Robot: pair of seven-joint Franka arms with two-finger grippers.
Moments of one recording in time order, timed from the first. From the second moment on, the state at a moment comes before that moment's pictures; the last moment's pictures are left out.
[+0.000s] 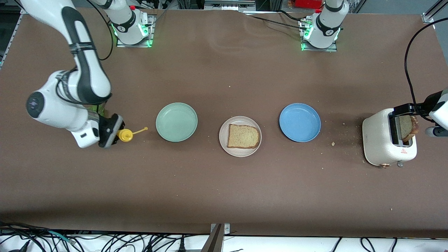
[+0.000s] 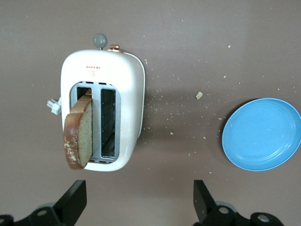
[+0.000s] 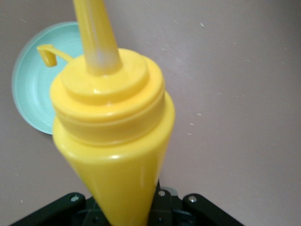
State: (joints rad) left arm 0.05 0.26 0.13 -1.53 0.04 1.63 0.17; right arm 0.23 0.36 -0.20 -1.94 0.58 2.21 -1.54
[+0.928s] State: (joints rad) left arm 0.18 0.30 0.13 -1.65 0.04 1.85 0.36; right arm -0.02 0.50 -0.23 -2.15 1.12 1.96 -2.23
